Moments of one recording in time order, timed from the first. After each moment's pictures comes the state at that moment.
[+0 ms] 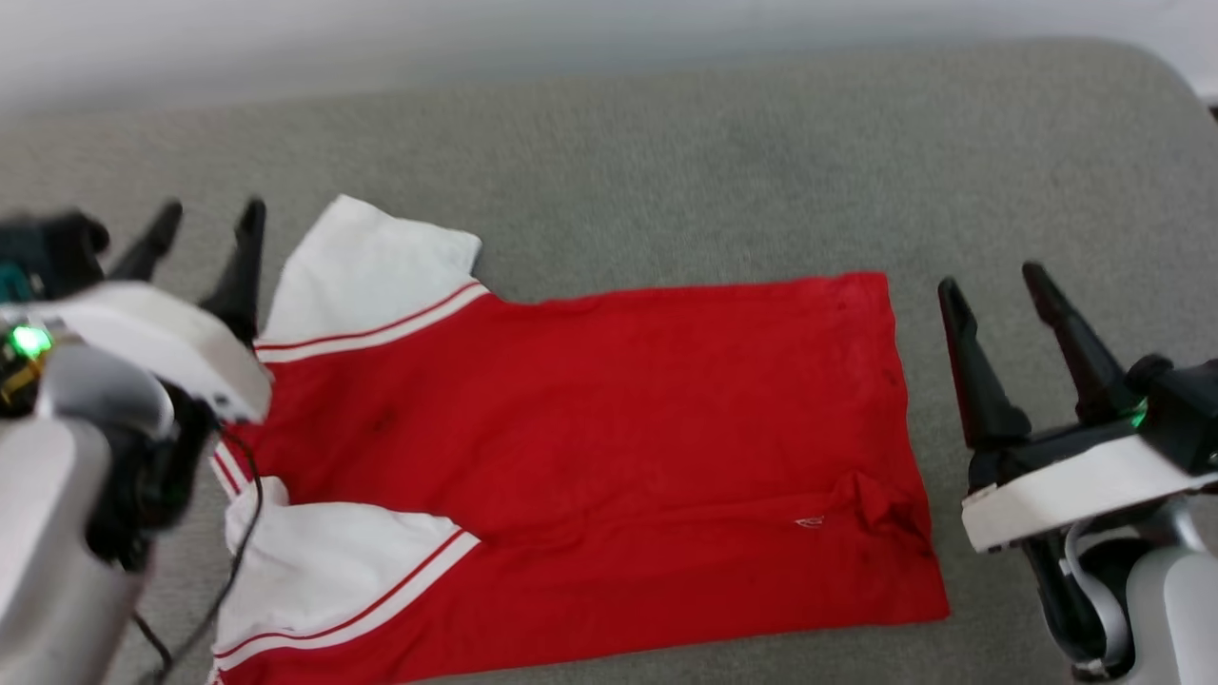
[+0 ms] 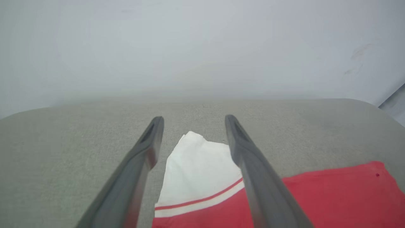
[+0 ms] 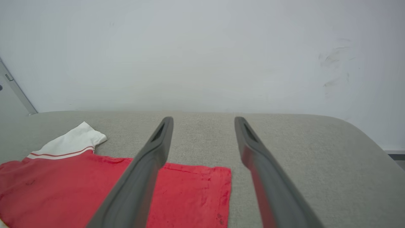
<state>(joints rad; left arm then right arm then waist) -0.43 0.64 -0.34 0.01 -0.79 0.22 0.12 -0.17 -0.12 0.05 -0.13 0.23 0.13 0.04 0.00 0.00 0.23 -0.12</state>
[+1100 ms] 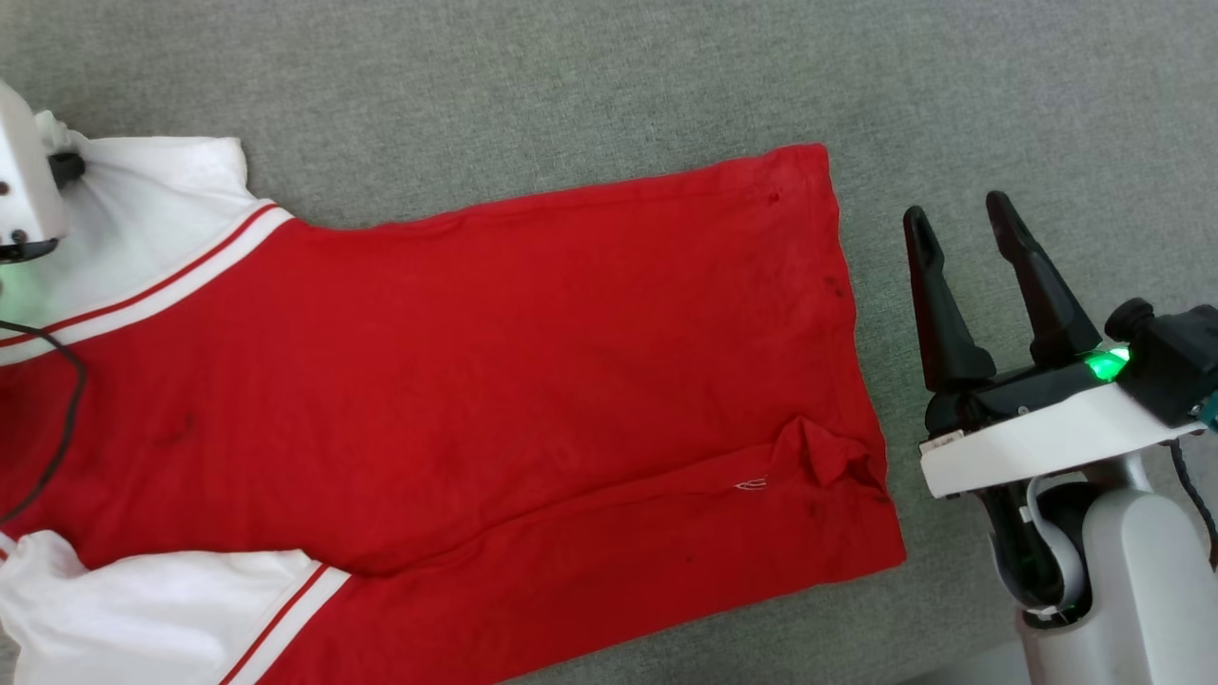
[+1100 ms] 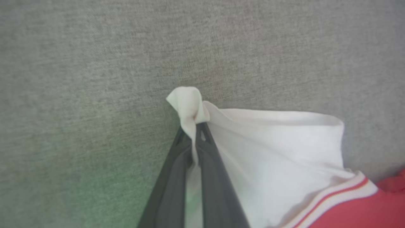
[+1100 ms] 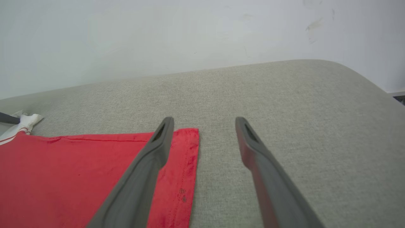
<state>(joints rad) -0.95 0.82 -0.45 0.37 -0.96 0.13 0.94 -0.30 -0.06 0.09 -0.07 0.28 0.13 -0.05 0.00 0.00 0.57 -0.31</state>
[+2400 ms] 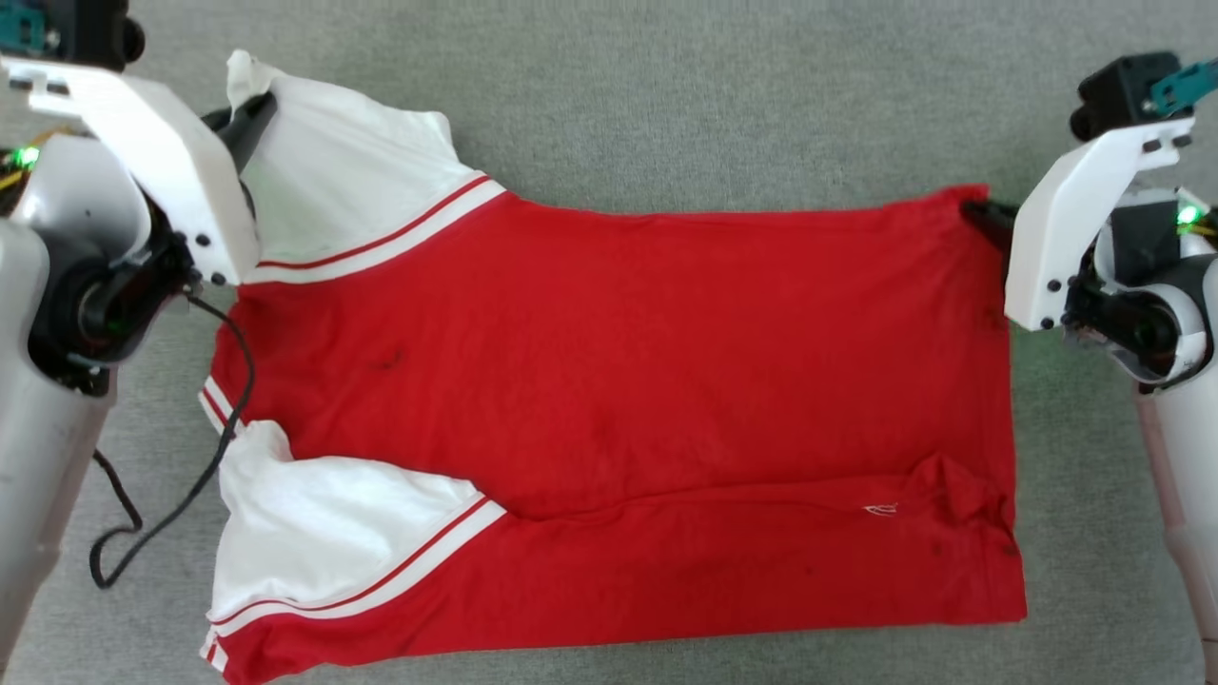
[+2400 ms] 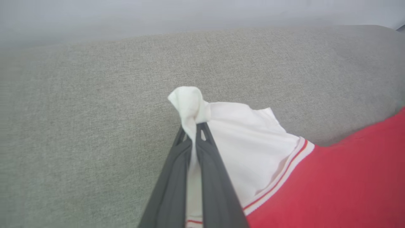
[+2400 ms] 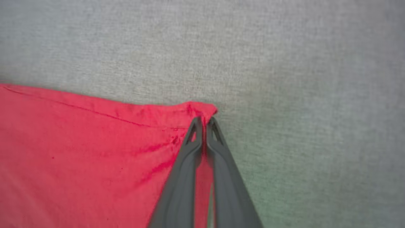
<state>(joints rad) -0.86 0.66 -0.46 0.22 -0.89 0.05 0.54 -0.76 -0.29 0.15 0.41 0.48 0.13 0.78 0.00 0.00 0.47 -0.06</state>
